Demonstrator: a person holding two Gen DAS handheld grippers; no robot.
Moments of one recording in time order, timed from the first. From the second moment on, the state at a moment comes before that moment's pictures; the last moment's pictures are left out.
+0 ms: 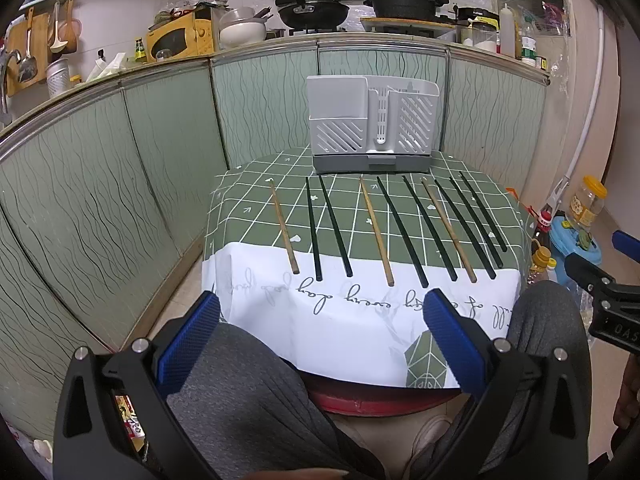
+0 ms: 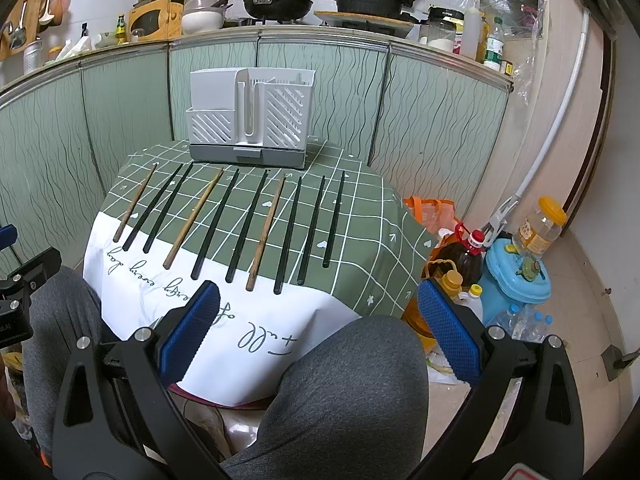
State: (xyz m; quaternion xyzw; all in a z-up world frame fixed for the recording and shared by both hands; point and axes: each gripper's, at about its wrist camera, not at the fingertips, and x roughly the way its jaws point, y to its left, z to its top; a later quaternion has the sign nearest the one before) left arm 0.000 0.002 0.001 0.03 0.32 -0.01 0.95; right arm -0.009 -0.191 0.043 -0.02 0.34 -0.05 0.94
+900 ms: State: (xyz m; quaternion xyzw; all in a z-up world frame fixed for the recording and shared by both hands) left arm 0.012 0.011 0.014 0.03 0.30 -0.03 0.95; right arm 0.000 -0.193 0.058 -0.03 0.32 -0.05 0.95
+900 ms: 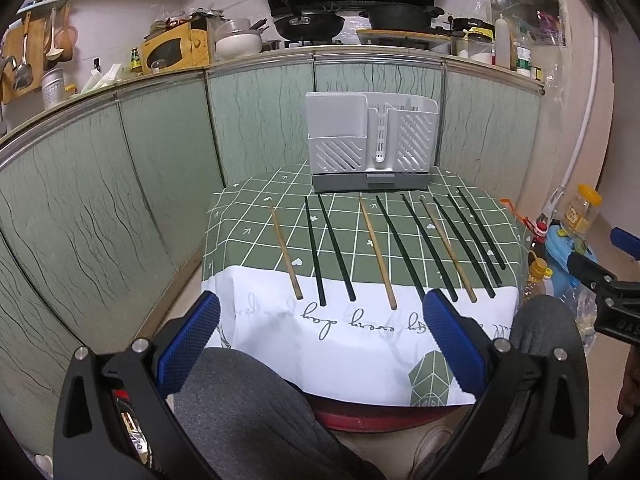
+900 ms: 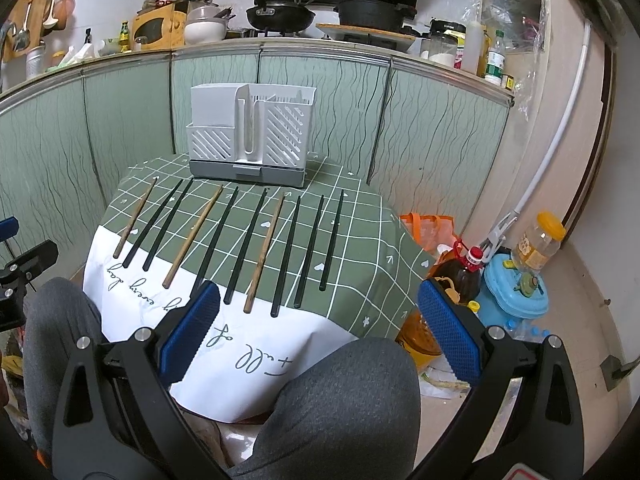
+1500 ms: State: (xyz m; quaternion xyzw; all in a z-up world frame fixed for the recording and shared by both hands) left arm 0.016 0.010 0.012 0.04 0.28 -0.02 0.96; right arm 0.008 -0.198 0.047 -0.03 0.33 -0.05 0.94
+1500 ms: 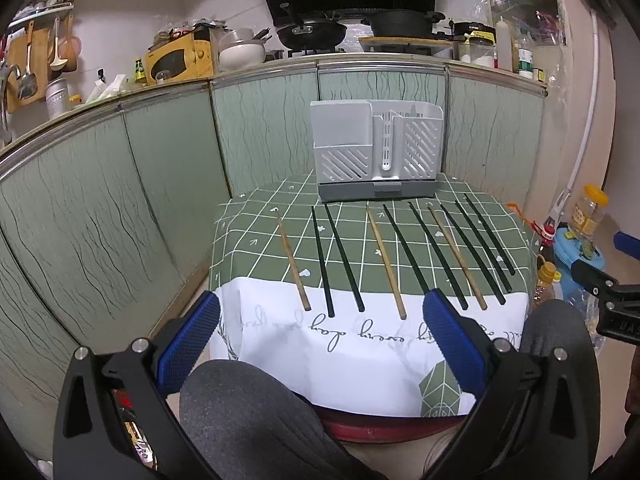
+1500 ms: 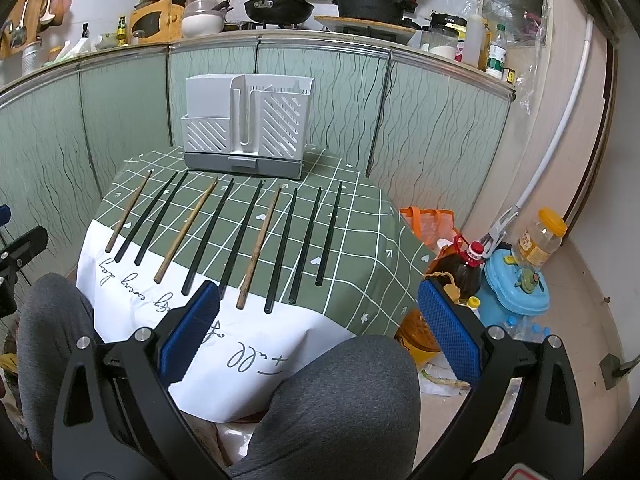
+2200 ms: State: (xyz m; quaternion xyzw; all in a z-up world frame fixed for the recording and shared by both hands) left arm 0.032 0.015 -0.001 0.04 0.30 -0.04 0.95; right arm 0.015 -0.206 0.038 -0.03 0.34 -0.04 0.94
